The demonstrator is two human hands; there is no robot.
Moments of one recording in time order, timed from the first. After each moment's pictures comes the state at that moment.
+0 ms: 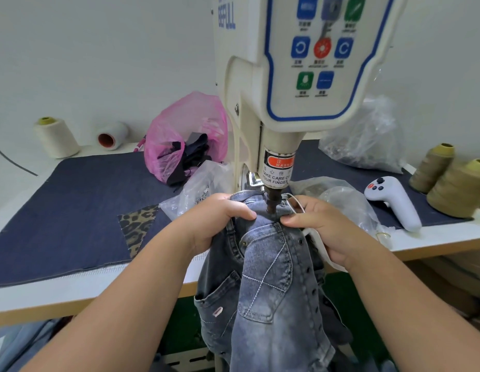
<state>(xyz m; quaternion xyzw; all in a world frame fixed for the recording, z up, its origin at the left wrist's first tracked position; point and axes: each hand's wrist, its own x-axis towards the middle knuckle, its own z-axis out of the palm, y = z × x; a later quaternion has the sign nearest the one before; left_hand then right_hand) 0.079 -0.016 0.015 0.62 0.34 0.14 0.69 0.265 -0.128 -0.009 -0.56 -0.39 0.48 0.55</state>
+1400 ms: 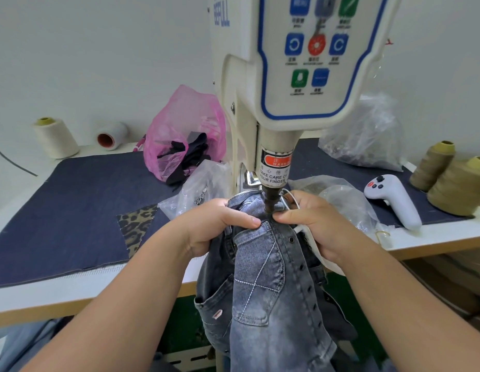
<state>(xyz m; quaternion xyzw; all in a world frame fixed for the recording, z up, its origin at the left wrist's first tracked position) 0.077 -0.016 0.010 0.61 0.35 0.11 0.70 0.256 -0.120 -0.006 -0.55 -0.42 0.45 0.56</state>
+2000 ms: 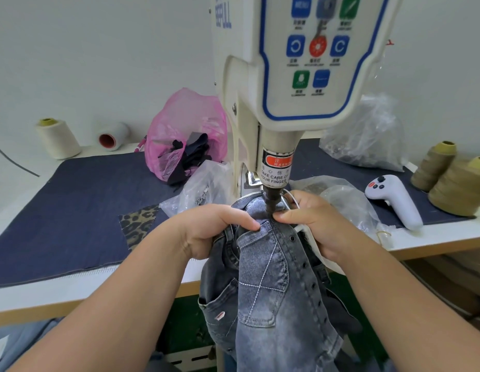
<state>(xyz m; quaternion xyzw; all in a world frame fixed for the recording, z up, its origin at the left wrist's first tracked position) 0.074 -0.019 0.018 0.58 0.35 0.02 0.74 0.260 -0.117 -0.009 -0.56 -0.43 0.44 0.55</state>
